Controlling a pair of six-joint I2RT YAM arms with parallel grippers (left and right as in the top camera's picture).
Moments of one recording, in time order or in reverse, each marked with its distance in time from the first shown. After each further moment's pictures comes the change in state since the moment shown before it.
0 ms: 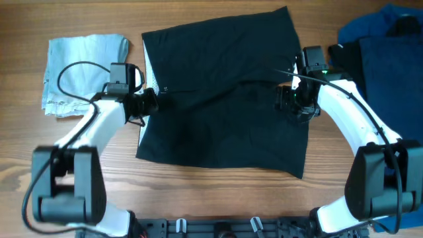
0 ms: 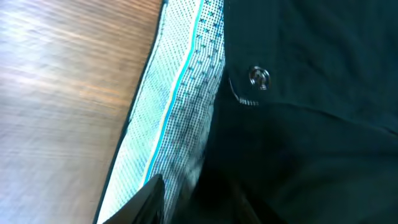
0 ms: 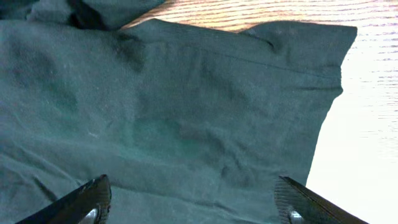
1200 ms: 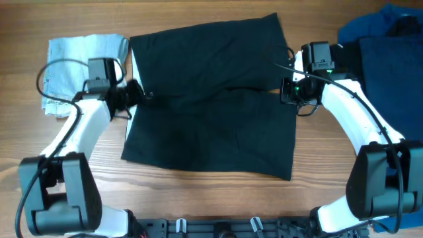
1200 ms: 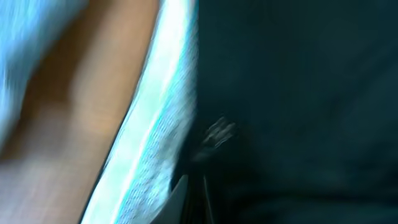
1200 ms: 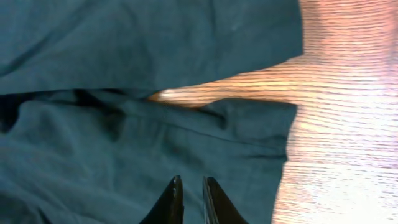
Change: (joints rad) left arm 0.113 -0.028 0.047 0.045 0.045 0.010; right arm -0.032 0.000 0.000 0.134 -0.097 -0.050
